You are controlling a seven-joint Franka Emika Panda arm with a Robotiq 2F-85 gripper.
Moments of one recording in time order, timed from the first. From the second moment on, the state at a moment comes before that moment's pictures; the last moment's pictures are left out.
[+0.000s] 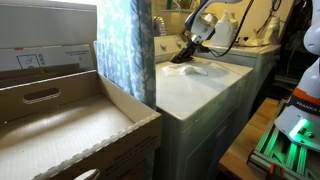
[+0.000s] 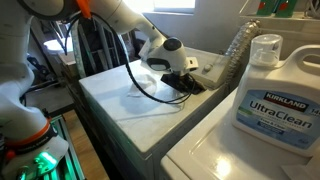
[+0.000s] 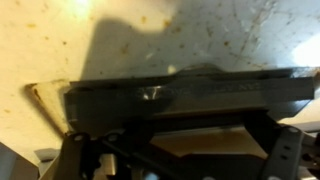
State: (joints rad) arm -0.44 0.51 0.22 -1.93 0.75 2.85 -1.03
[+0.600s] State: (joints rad) arm -0.40 0.40 0.10 -1.94 0.58 2.62 -0.95
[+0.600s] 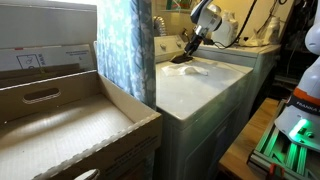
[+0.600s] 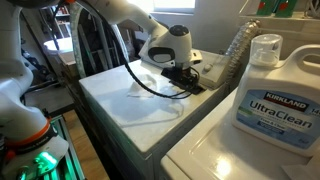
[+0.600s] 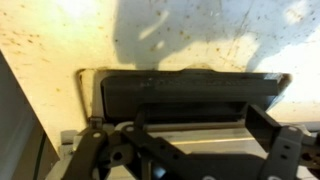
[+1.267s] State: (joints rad) arm -0.34 0.26 -0.03 -1.96 0.41 2.40 -0.75
